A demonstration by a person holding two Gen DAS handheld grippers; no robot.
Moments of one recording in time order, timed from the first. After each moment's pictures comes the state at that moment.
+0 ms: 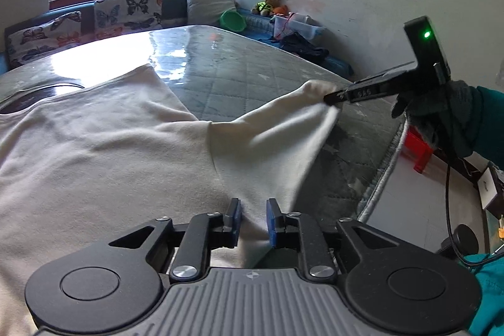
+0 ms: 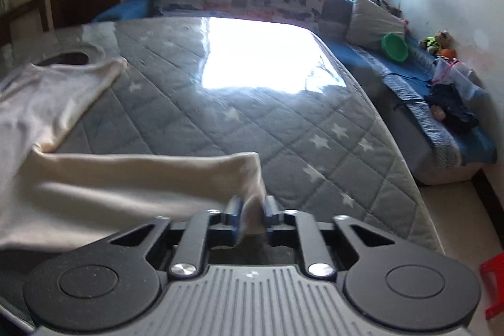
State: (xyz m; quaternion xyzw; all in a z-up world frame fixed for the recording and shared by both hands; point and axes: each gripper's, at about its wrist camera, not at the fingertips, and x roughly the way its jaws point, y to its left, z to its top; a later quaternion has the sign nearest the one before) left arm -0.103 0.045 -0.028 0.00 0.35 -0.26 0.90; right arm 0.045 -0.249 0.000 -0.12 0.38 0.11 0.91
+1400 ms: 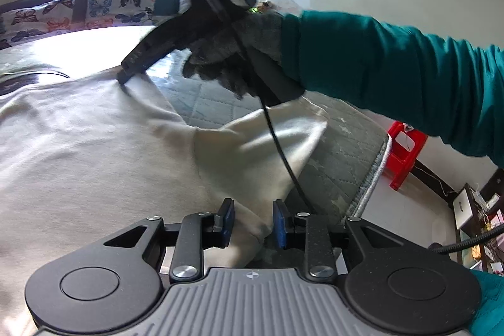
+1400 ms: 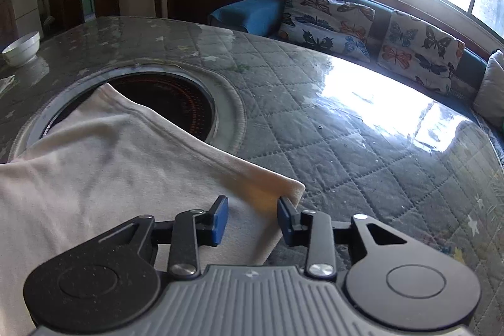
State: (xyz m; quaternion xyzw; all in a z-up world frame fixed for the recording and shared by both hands) left arm -0.095 0.055 -0.027 -0.05 0.34 -0.28 0.90; right arm 0.179 -0.034 -0.002 -0.19 0.36 0.34 0.85
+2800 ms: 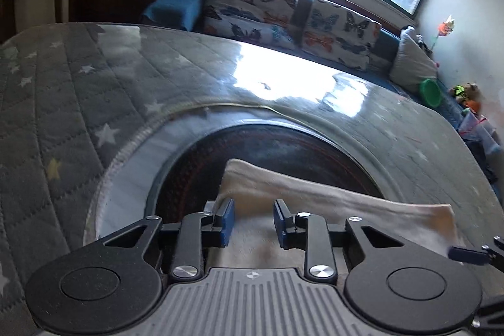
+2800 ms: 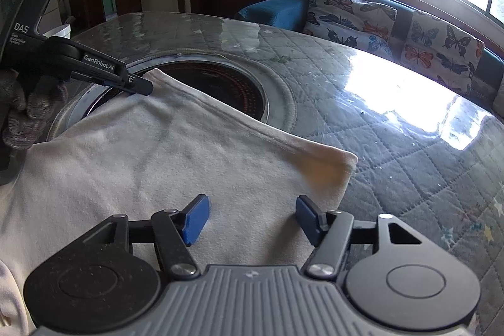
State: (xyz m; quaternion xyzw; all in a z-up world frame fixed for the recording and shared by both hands) left arm 0.081 0.266 -0.028 -0.18 0.36 0.10 0.91; right arm 0.142 -0.028 -0.009 -0.18 0.36 0.37 0.84
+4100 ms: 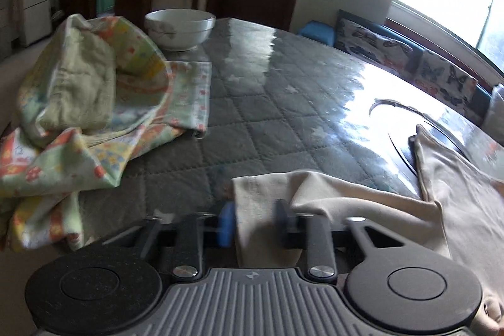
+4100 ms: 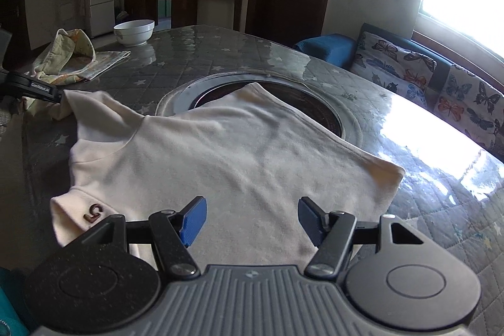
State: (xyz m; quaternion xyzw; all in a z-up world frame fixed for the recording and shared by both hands) left arm -0.200 0.319 -0.018 -0.20 0.32 0.30 0.88; right arm 0.025 -0.037 0.023 -0.22 0.29 0.45 0.81
